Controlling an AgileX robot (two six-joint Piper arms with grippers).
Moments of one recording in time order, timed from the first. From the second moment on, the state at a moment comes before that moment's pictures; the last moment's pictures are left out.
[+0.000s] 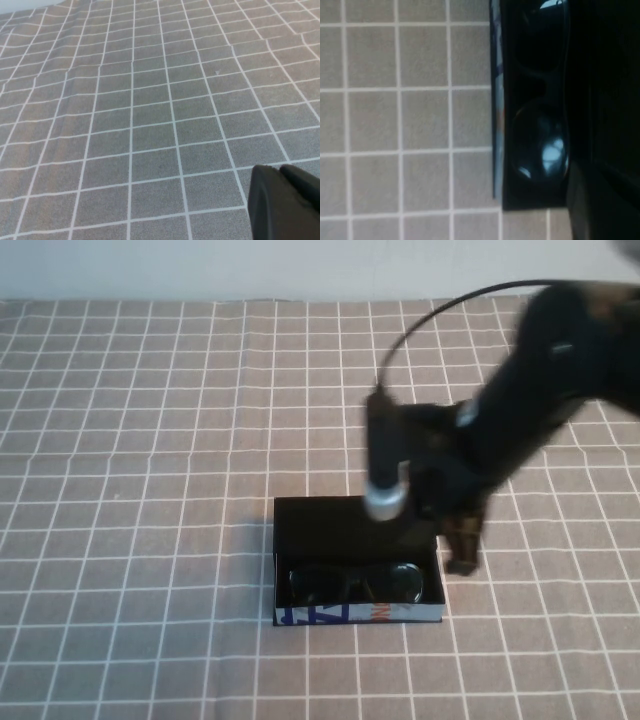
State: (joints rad) right arm 0.56 1.72 -1.46 0.28 1.08 -1.12; left arm -0.06 -0.02 0.02 0.04 0.37 0.08
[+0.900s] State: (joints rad) right arm 0.64 2.05 -1.62 0.26 1.06 -1.00; left arm -0.06 -0.02 0.02 0.04 0.37 0.08
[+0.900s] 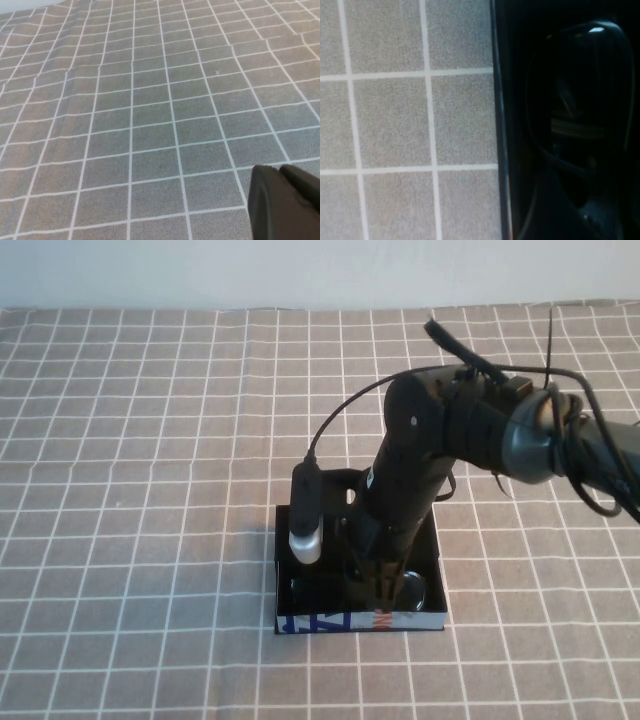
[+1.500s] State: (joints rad) right arm 0.64 1.99 -1.75 0.23 1.20 -0.73; left arm -0.06 -0.02 0.02 0.04 0.37 0.08
